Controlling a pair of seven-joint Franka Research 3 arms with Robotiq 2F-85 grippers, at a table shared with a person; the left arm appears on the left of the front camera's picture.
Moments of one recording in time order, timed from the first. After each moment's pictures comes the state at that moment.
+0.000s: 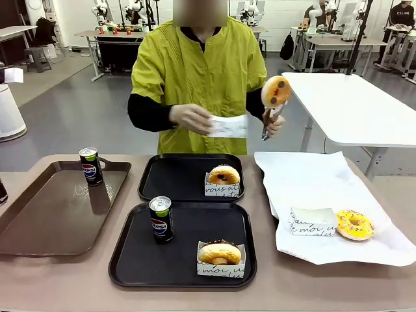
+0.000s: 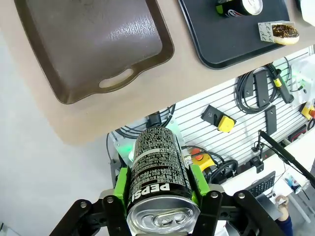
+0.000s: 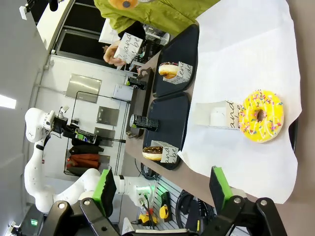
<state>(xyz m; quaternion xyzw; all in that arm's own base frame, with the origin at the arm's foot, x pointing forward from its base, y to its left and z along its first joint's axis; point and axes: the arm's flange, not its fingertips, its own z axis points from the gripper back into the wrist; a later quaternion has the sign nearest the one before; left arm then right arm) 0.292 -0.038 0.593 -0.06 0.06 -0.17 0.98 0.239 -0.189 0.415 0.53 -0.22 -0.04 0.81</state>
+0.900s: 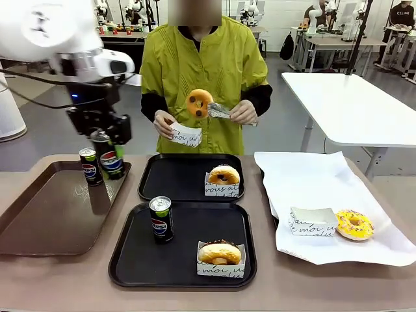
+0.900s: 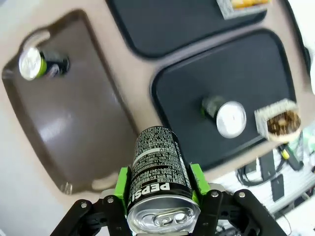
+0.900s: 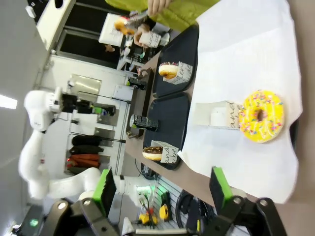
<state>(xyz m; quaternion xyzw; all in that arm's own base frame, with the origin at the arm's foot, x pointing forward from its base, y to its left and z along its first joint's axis) 0.406 -0.219 0.542 0.00 -0.05 -0.19 0.98 0.239 -0.189 0.416 0.53 -0.22 -0.04 0.81</state>
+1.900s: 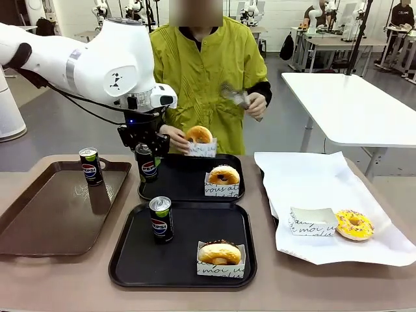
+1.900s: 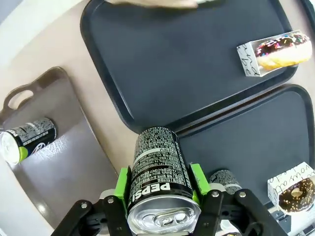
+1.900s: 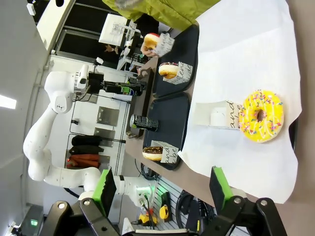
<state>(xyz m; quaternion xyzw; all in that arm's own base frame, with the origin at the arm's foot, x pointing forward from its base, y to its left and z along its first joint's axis) 0.492 -0.273 0.458 0.02 -0.07 -0.19 0.98 0.239 -0.190 0.416 0.53 -0.22 -0.04 0.81</state>
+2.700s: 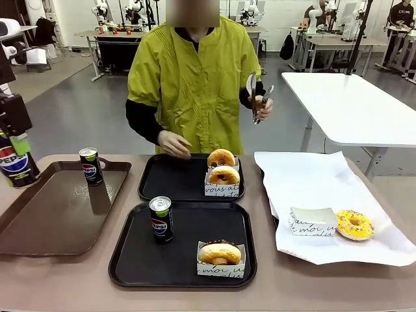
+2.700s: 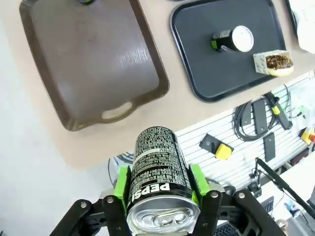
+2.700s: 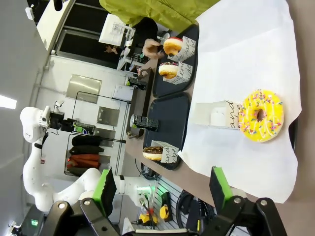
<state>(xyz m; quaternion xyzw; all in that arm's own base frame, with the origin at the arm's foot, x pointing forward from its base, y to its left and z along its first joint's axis) 0.315 -0.076 0.607 -0.05 0.00 -0.16 0.99 0.239 -0.190 0.415 0.53 -0.22 -0.04 0.81</state>
